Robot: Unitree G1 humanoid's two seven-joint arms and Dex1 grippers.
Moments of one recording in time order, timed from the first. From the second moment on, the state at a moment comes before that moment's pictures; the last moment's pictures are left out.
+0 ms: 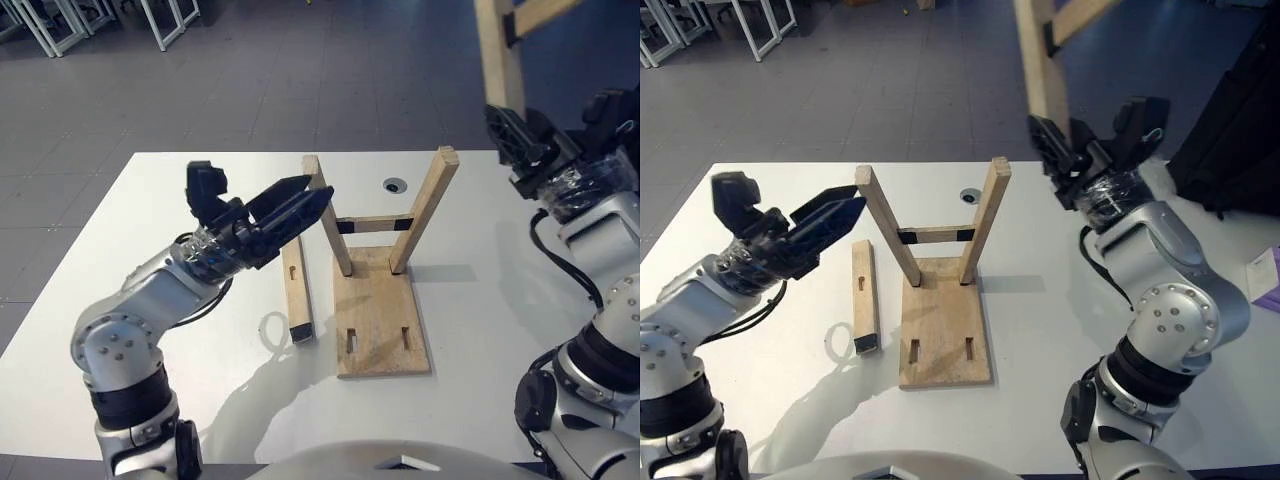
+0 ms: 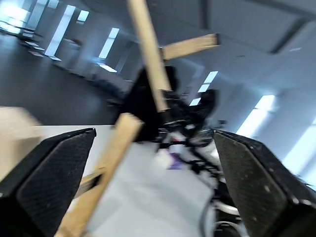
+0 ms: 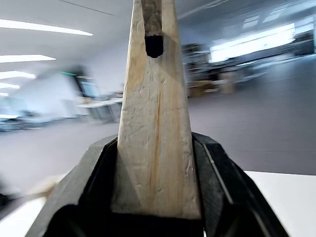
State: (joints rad) left arm -0.27 0.43 0.36 -0.46 -1.54 0.98 -0.41; right arm -0.51 -0.27 -0.45 -0.58 1.00 1.07 0.16
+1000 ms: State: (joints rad) left arm -0.51 0.60 0.19 -0.19 -1.89 1.07 -0.52; right arm -0.41 -0.49 -0.01 -0.59 1.57 0.98 0.30
